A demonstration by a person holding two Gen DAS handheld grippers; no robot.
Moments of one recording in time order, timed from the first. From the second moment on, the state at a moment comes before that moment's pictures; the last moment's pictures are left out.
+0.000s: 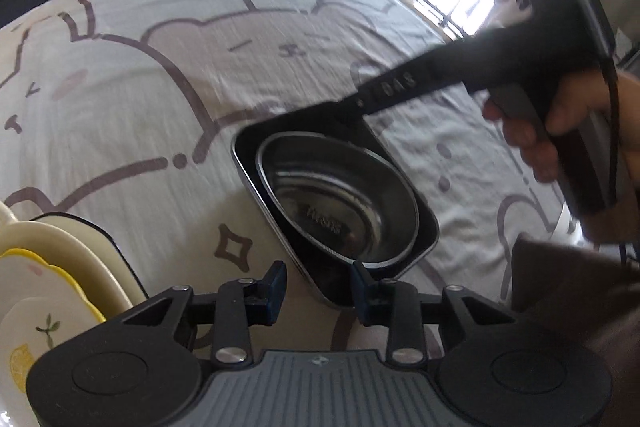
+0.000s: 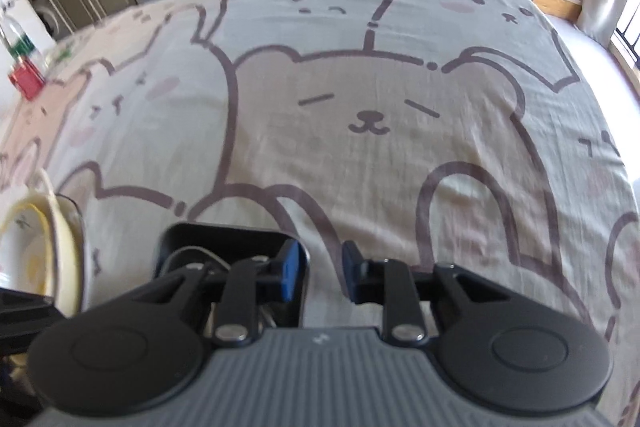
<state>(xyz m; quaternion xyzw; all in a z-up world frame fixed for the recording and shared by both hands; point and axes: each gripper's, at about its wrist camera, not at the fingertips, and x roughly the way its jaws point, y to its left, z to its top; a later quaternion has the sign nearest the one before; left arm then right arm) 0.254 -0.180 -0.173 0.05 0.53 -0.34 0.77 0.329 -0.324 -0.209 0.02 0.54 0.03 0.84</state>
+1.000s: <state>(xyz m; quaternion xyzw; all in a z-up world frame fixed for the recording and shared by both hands) 0.278 -0.201 -0.175 0.16 0.46 -0.33 0.81 0.244 -0.360 -0.217 -0.04 0.58 0.06 0.81</state>
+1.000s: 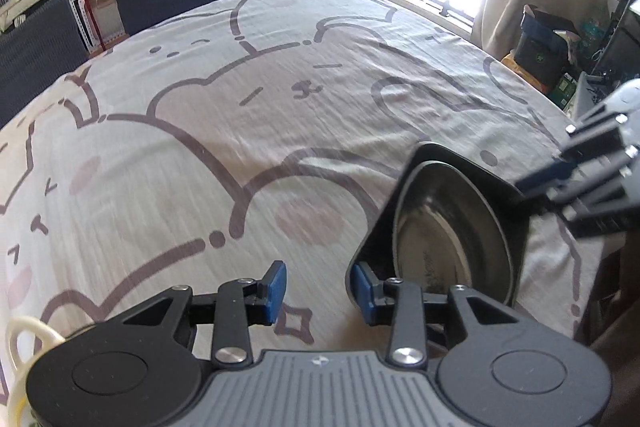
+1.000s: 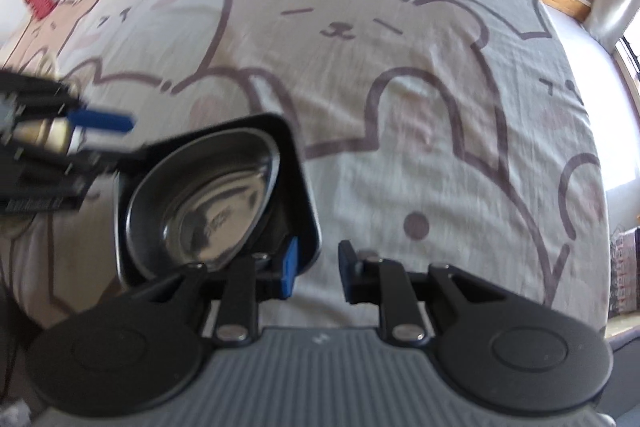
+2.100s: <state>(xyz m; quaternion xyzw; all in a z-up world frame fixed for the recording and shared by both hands) 0.265 -0.196 -0.180 0.06 0.55 -0.32 0.77 0.251 -0.361 -0.213 0.01 0.57 0.04 0.82</state>
